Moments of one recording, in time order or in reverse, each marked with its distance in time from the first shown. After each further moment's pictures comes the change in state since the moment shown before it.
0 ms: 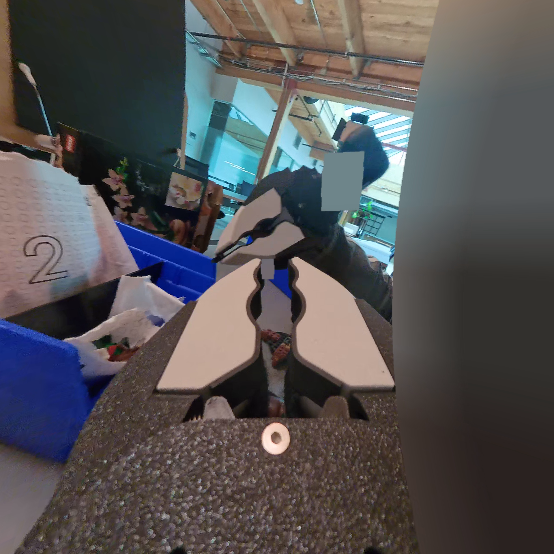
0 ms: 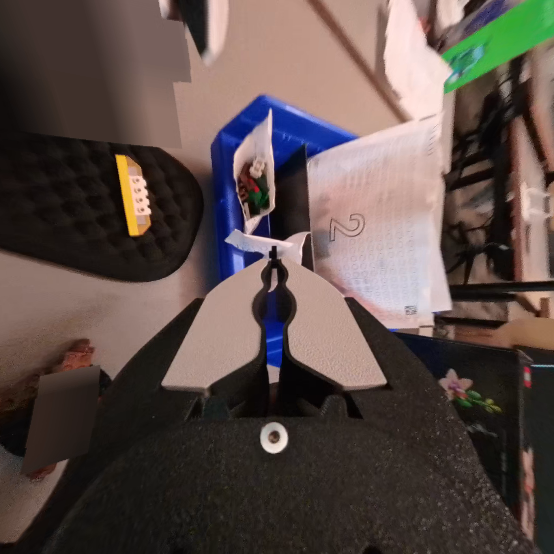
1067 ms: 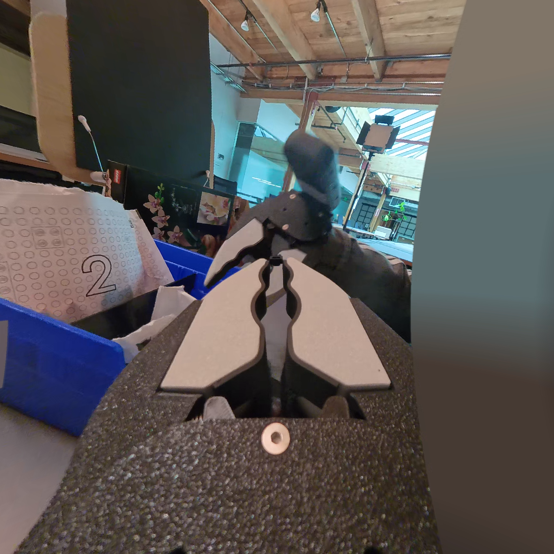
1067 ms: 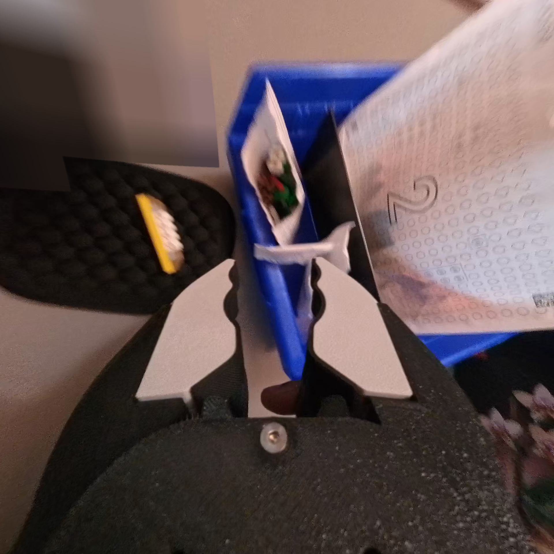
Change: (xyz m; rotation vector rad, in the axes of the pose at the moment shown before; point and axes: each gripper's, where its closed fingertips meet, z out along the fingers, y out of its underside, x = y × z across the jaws) left arm -0.010 -0.004 -0.005 0.037 -0.076 0.108; right arm -0.020 0.003 0.032 -0.029 -0.183 0.337
